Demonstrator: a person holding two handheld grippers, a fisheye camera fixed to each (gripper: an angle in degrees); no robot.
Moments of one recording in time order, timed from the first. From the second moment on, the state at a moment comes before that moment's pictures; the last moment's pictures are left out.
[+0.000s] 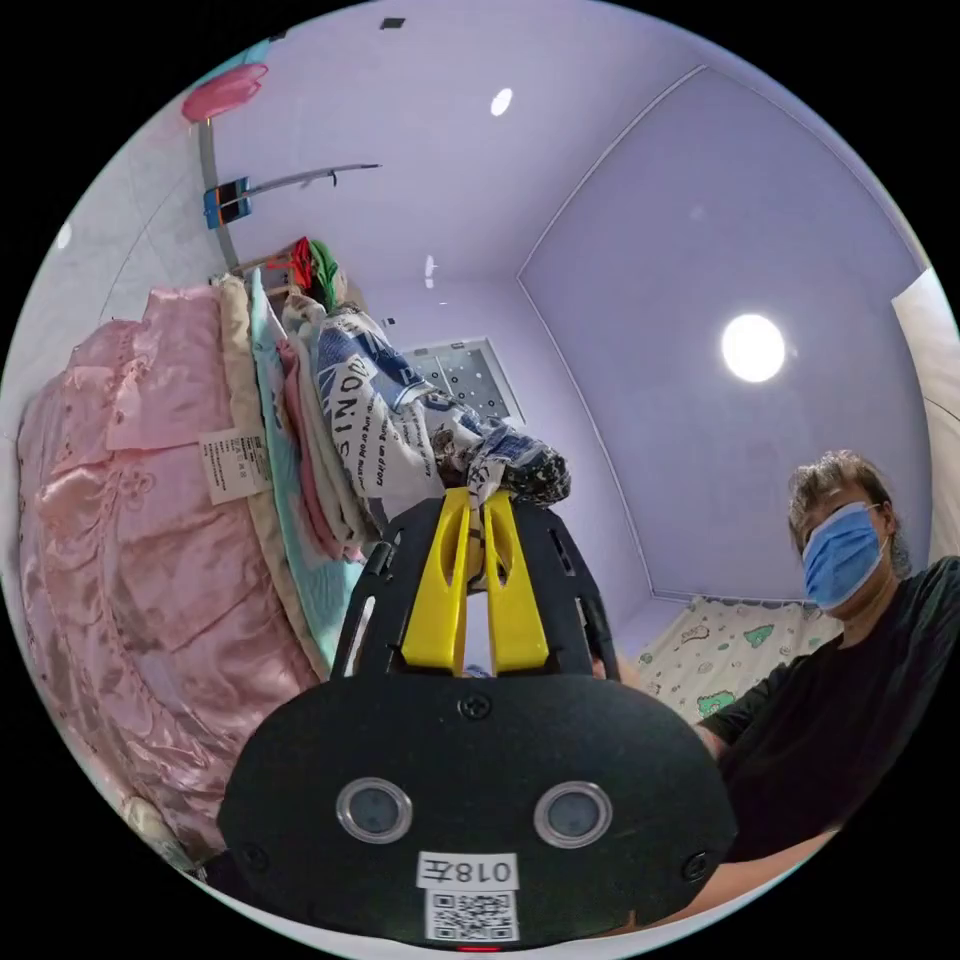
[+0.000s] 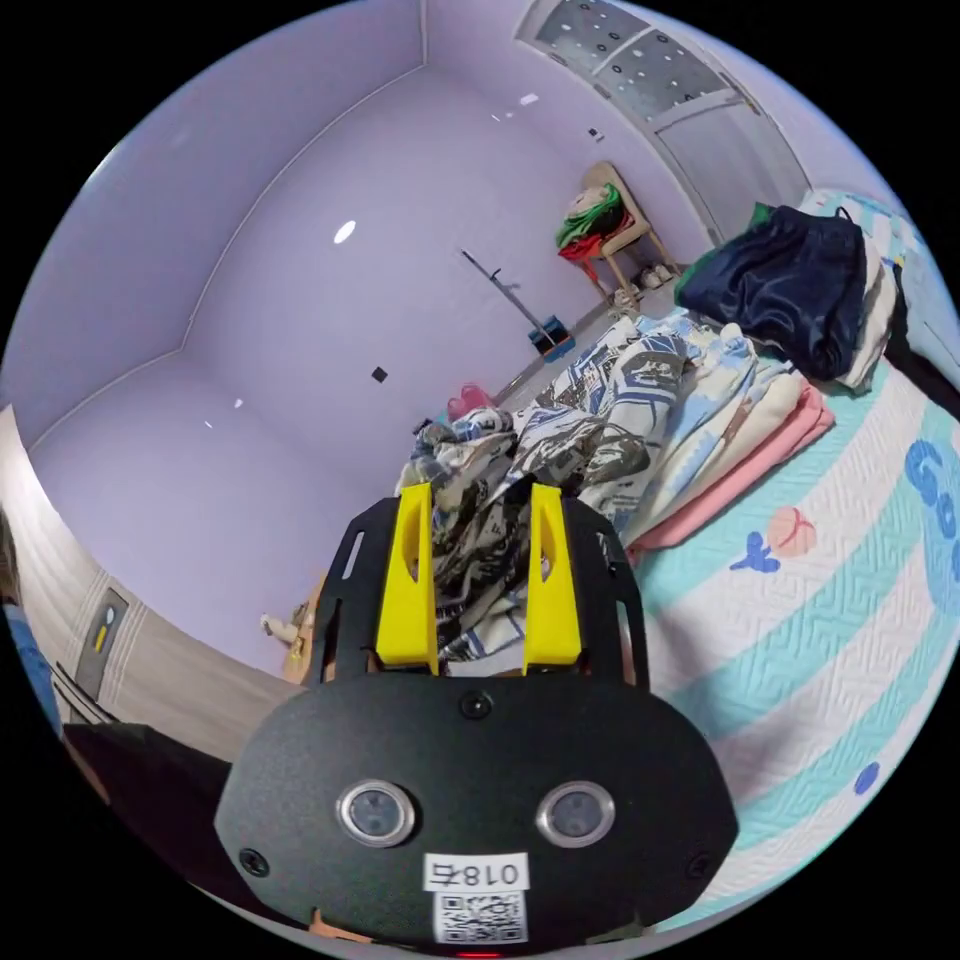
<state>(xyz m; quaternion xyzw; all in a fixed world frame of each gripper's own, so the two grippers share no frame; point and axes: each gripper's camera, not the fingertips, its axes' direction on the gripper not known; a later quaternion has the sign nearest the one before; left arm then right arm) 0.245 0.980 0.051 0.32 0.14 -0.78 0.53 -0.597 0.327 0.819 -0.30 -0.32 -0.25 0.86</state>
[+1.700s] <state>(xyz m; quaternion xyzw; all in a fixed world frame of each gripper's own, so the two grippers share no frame) 0.018 0.589 -0.159 0.29 0.08 -0.53 0.79 -0.295 0.210 0.324 0.04 -0.63 -0.14 0.77</state>
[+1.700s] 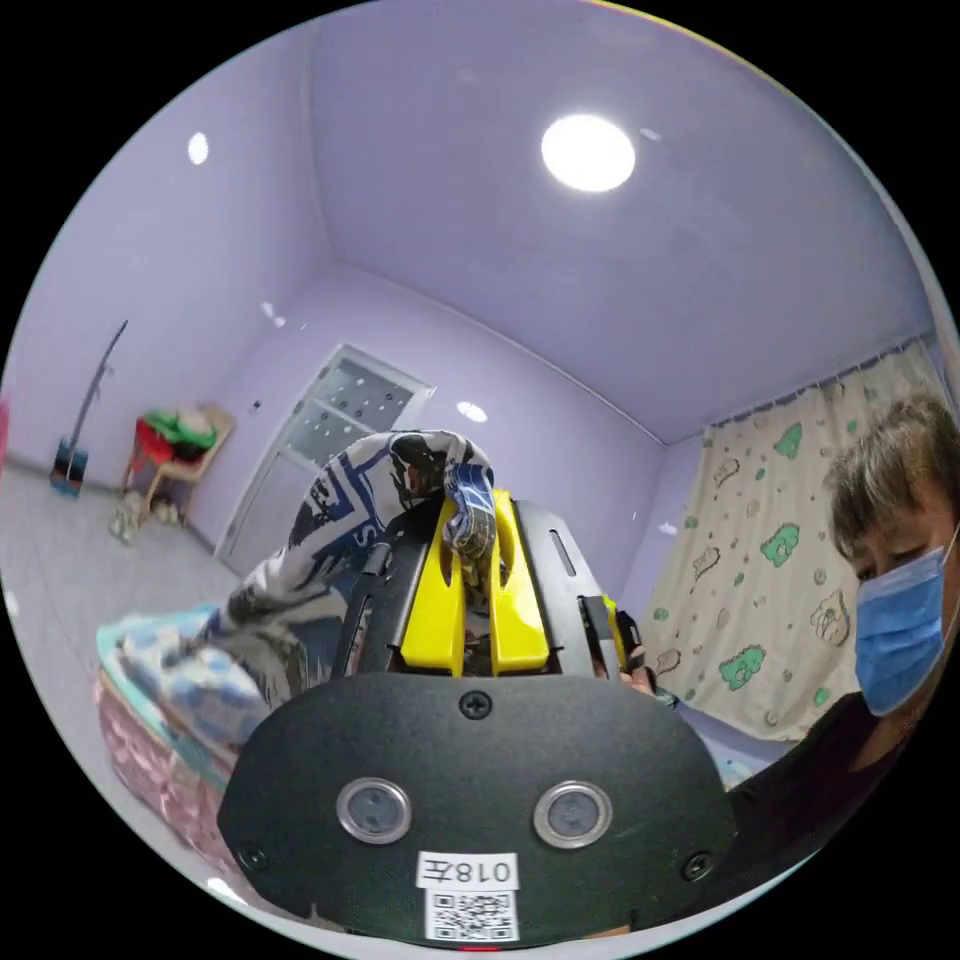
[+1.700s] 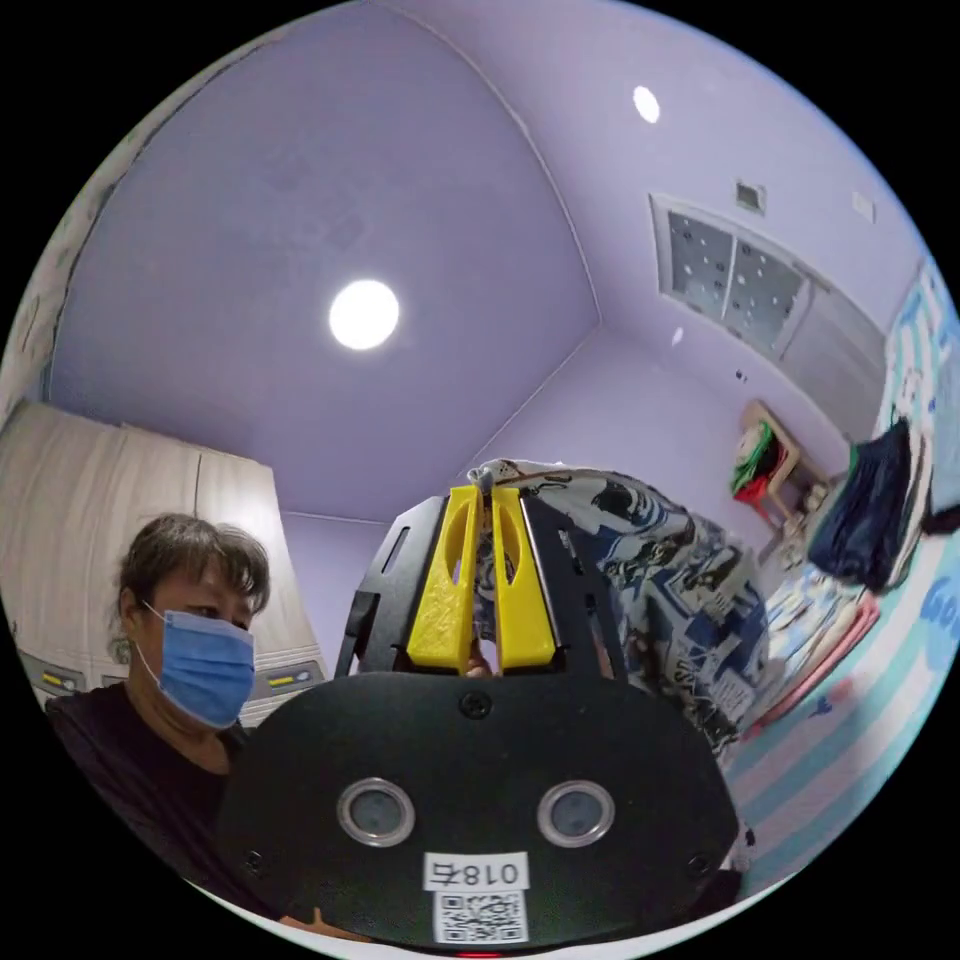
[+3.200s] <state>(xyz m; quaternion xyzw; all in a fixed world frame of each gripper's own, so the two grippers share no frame) 0.347 0.394 0.308 -0.20 0.42 -0.63 0.62 0.297 0.323 0.178 0.04 -0.13 0.19 0.97</state>
